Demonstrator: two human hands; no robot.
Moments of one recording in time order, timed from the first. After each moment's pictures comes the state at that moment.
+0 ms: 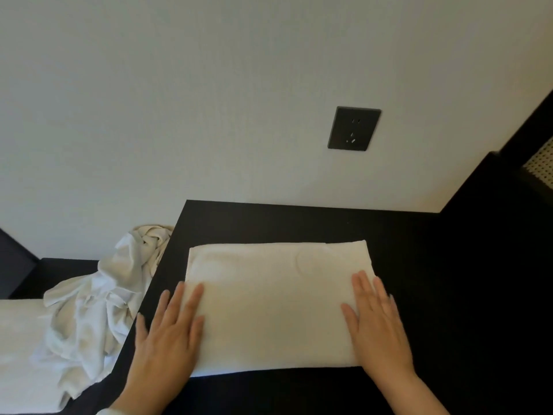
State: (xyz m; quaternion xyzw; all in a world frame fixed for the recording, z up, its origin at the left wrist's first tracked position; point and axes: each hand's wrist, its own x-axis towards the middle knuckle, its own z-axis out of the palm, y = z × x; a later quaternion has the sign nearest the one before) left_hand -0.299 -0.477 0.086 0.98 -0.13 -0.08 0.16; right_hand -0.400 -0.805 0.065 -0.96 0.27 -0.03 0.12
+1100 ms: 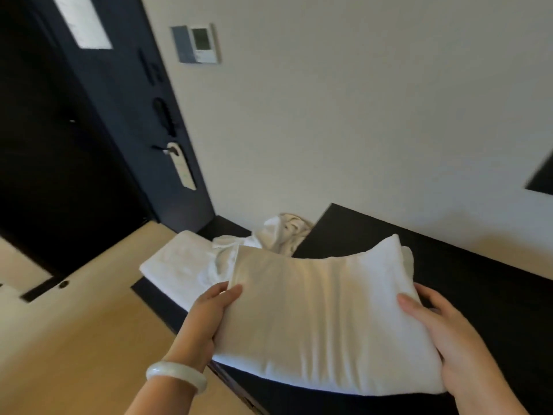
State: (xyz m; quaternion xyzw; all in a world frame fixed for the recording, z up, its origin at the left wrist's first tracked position) left_hand -0.349 -0.381 0.148 0.63 0.33 -0.06 0.70; right_hand -0.320 -0.714 0.178 -0.71 0.28 0.15 0.63
